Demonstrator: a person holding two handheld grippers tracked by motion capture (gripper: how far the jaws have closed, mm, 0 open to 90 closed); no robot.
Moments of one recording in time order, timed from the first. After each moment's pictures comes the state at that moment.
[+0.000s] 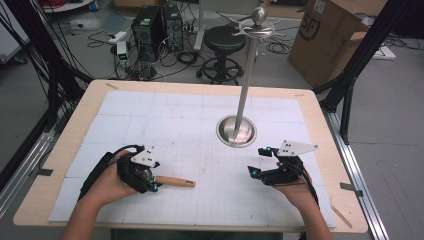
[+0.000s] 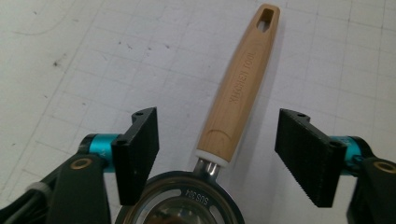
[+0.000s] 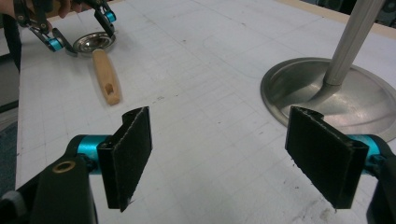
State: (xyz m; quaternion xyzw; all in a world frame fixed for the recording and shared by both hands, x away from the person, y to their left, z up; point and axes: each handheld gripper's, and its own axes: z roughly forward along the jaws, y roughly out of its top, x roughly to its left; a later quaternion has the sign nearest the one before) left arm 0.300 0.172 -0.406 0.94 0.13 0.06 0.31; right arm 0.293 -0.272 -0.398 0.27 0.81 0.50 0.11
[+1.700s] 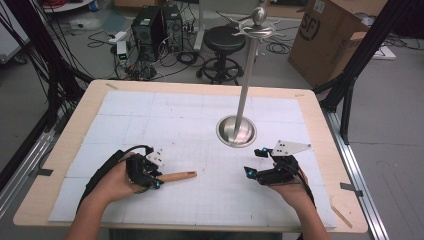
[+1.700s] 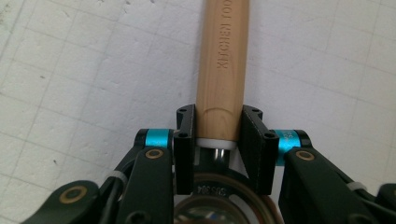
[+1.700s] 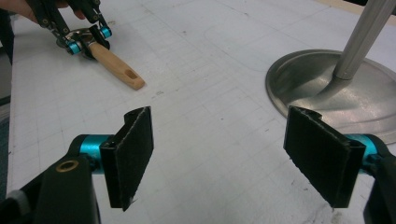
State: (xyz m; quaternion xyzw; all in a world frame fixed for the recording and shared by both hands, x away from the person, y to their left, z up) left arm 0.312 0.155 -0.419 0.96 0.14 0.02 0.23; right arm 0.296 -0.264 -0.403 0.27 0.82 0.49 0.11
